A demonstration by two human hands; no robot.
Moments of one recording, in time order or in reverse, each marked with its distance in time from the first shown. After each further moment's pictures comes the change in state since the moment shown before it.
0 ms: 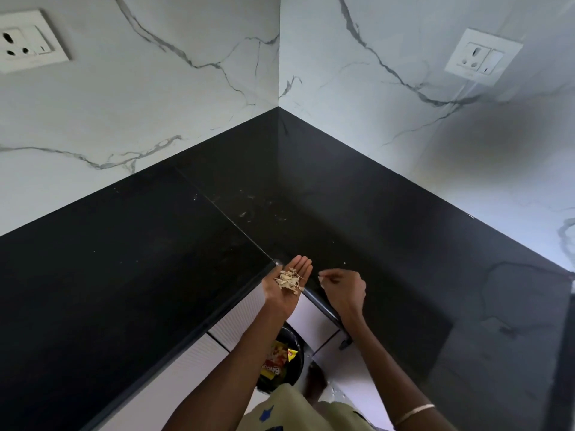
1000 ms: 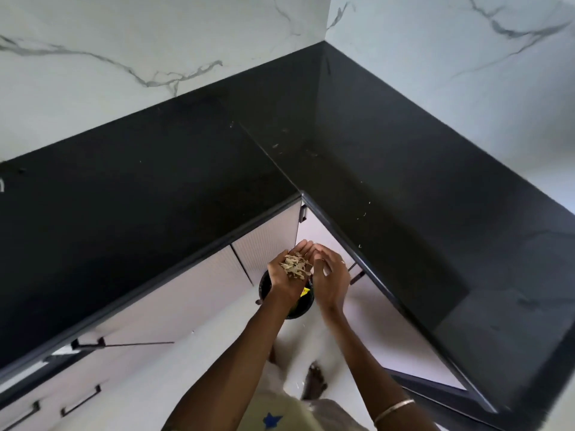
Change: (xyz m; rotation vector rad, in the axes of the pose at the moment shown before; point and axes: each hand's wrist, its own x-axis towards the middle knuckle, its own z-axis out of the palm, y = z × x) left_hand -0.097 -0.056 -0.096 -0.092 0.190 0.071; right_hand -0.132 0.052 0.061 0.240 0.070 -0.170
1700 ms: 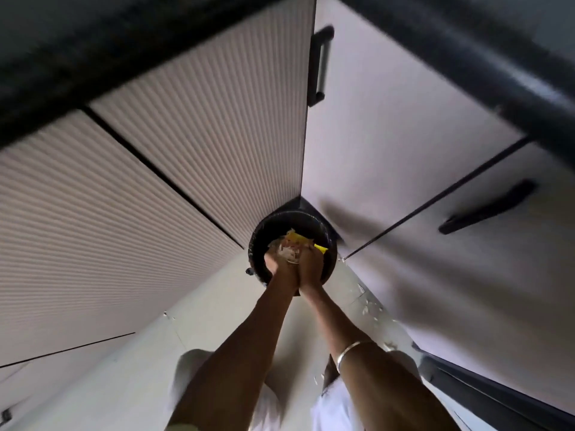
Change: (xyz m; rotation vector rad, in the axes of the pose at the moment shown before) left_hand 0.314 -0.080 -0.261 0.198 0.625 0.124; right_hand 0.012 0.396 0.256 0.077 -0.255 0.526
